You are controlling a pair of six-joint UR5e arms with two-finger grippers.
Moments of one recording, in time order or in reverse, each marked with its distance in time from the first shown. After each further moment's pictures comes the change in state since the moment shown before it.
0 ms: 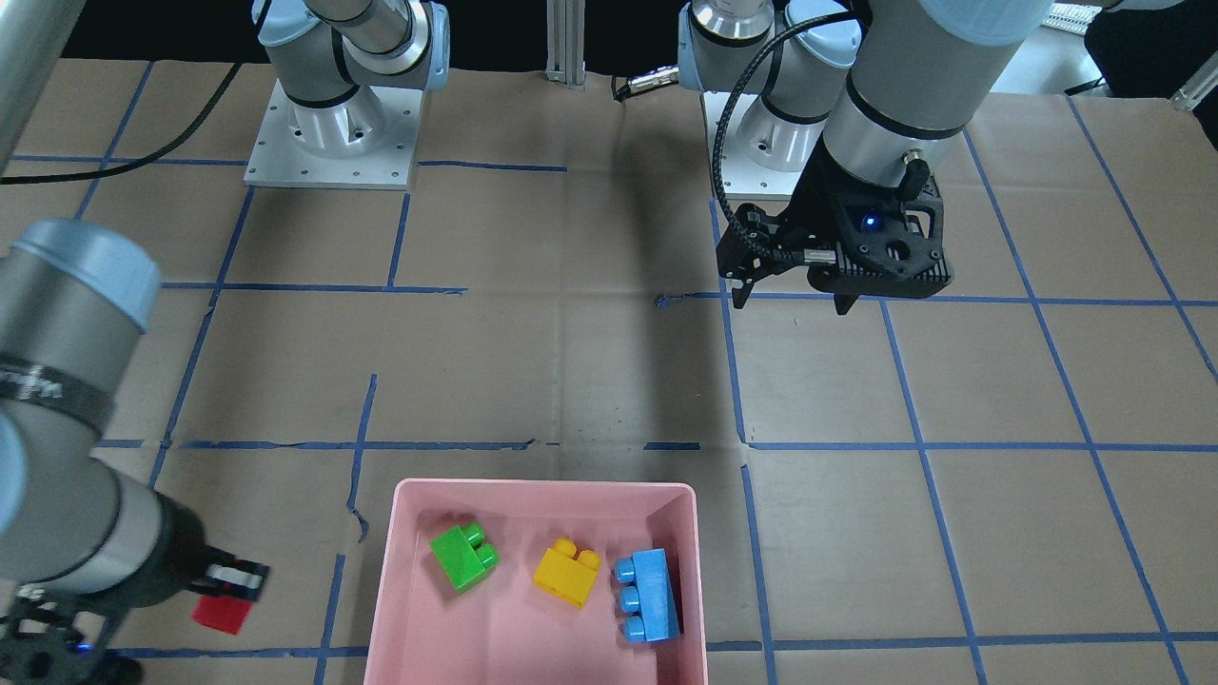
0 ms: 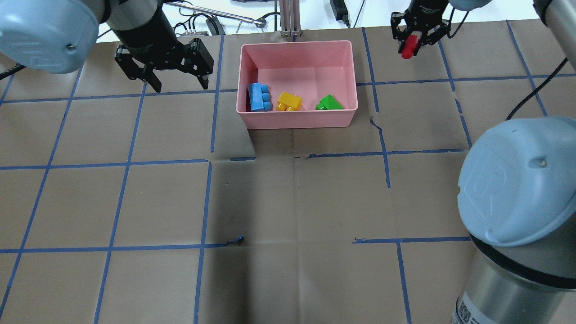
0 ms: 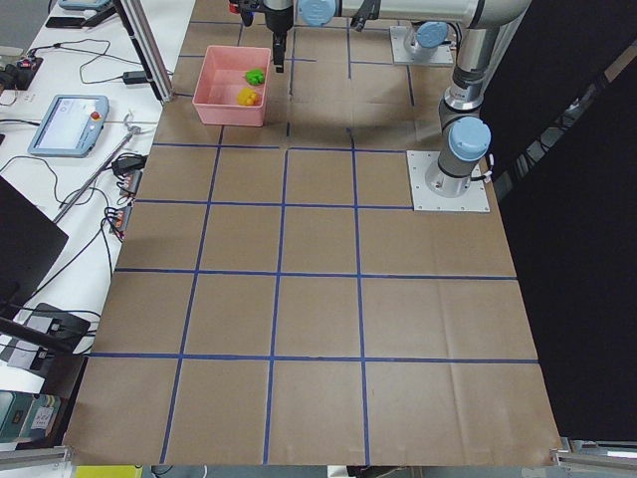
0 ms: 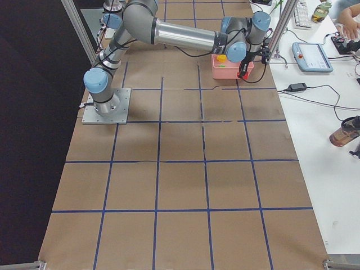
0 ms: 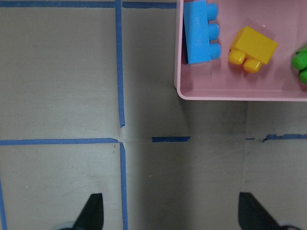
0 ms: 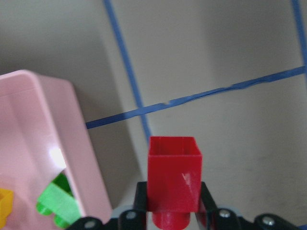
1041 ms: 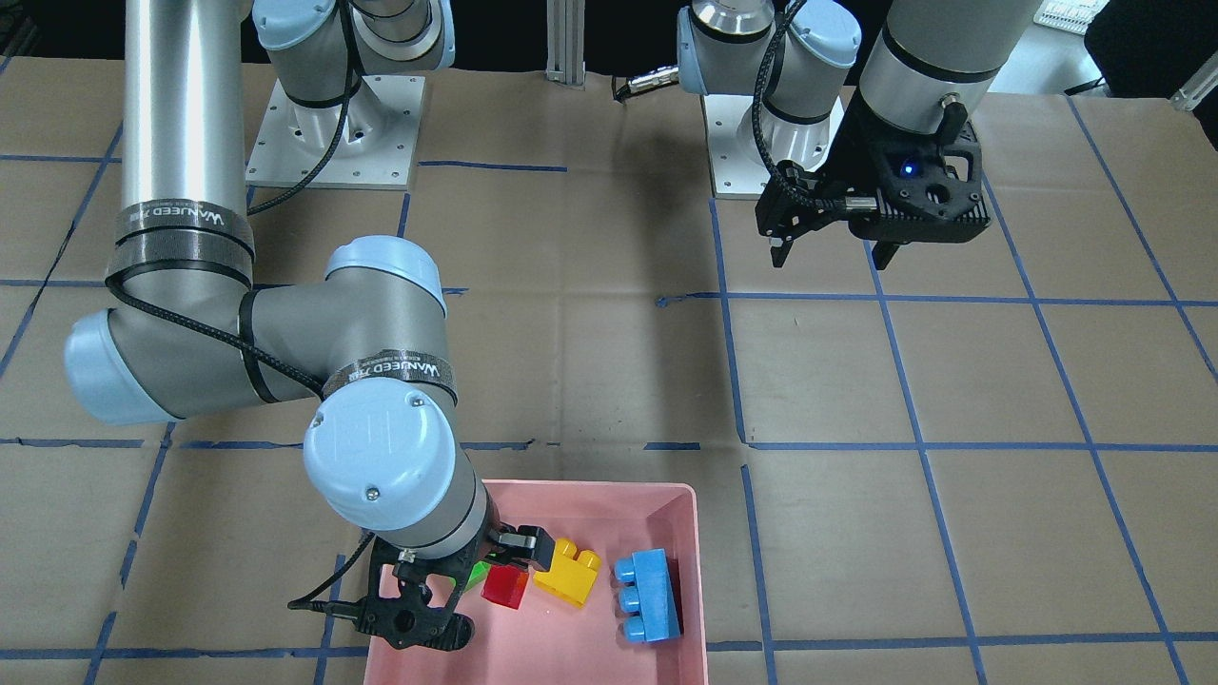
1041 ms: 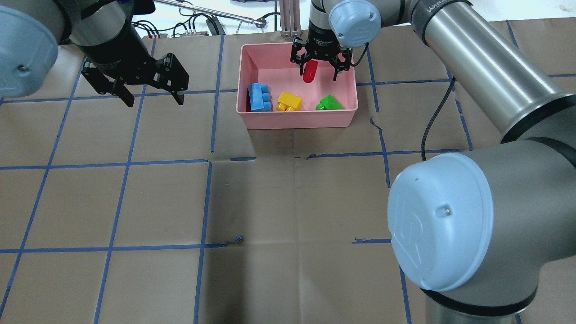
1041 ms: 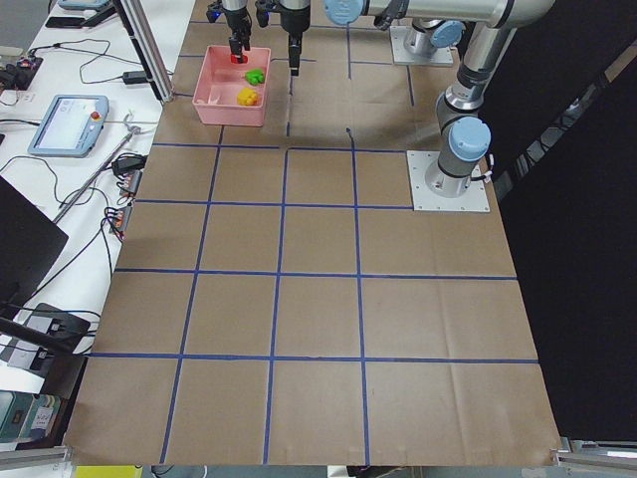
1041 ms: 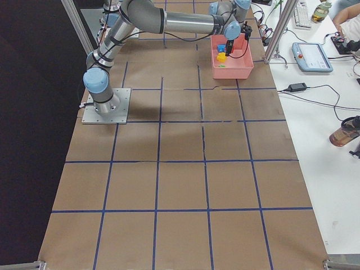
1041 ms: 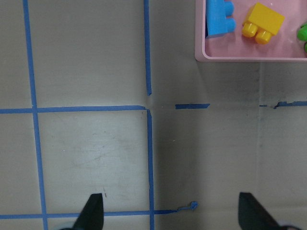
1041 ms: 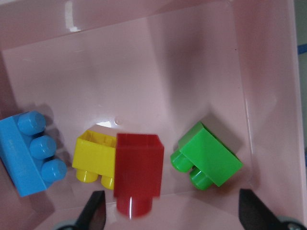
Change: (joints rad) left arm 0.034 0.087 -0.066 -0.039 0.066 0.018; right arm 0.221 0.066 -0.006 -0.059 0.039 0.187
